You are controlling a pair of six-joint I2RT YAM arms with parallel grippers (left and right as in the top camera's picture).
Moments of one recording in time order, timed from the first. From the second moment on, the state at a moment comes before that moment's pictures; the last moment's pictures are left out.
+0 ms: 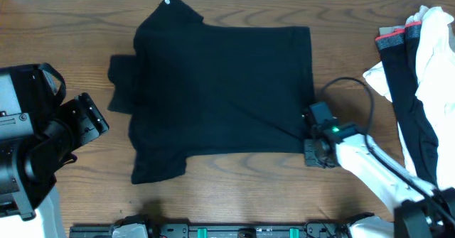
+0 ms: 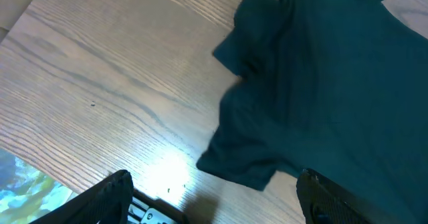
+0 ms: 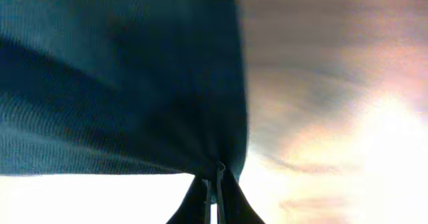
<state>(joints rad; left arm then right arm) 0.16 1.20 1.87 -1.70 -0.14 -0.33 0.34 1.41 0.67 -0.78 0.18 0.46</state>
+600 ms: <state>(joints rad) 0.16 1.19 1.60 -1.69 -0.05 -0.44 0.26 1.25 0.66 -0.83 0.24 0.52</state>
